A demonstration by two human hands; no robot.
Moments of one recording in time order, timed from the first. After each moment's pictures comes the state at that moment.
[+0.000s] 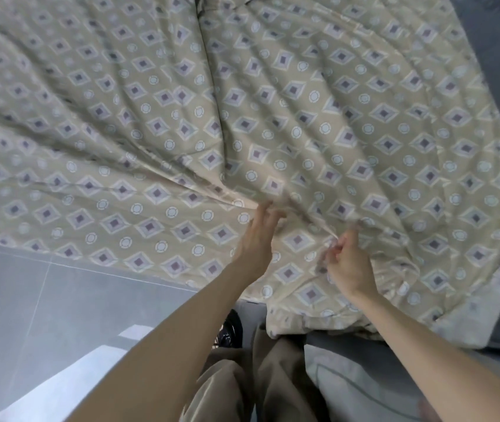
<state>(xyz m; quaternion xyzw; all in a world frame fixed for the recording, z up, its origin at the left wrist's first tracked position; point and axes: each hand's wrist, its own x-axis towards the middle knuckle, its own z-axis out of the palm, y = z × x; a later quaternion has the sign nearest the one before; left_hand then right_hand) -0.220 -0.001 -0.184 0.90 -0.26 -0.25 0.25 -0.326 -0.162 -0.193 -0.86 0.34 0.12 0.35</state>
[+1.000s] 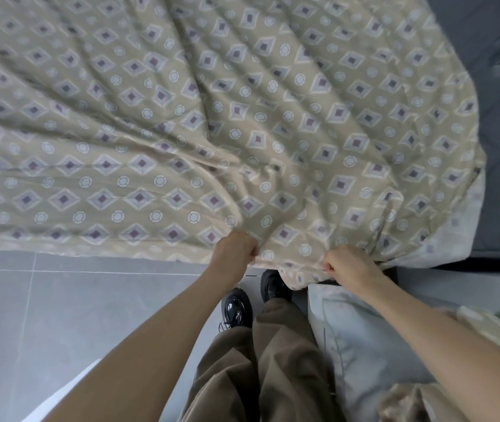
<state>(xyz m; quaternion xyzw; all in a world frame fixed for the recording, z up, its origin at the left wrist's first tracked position) -0.288 0.076 -0.195 0.88 -0.34 -0.32 0.04 -0.418 -0.118 -0.190 -0.92 0.08 0.38 0.07</state>
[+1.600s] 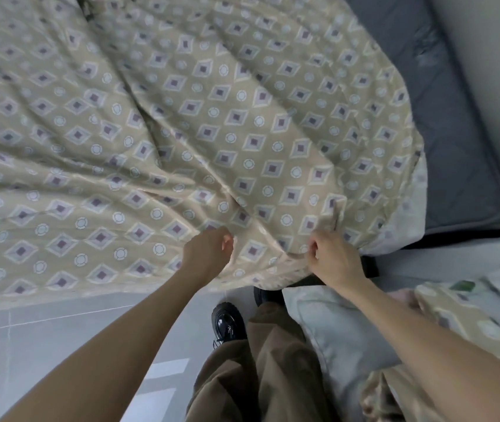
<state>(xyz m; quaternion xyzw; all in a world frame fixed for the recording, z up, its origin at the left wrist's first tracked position) -0.268 0.044 -0.177 0.90 -0.30 -0.31 0.11 -0.437 -0.133 -0.165 -0.93 0.31 0.13 0.17</state>
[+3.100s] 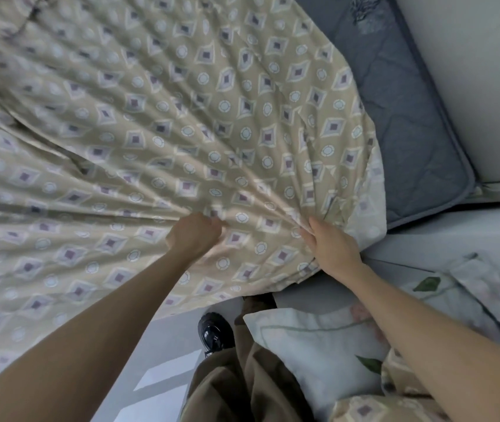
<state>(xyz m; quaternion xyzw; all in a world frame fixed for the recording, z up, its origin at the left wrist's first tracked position) -0.248 -0.096 -0.188 0.89 -0.22 -0.40 0.05 -0.462 -0.237 -0.191 -0.86 0.41 0.20 0.25</state>
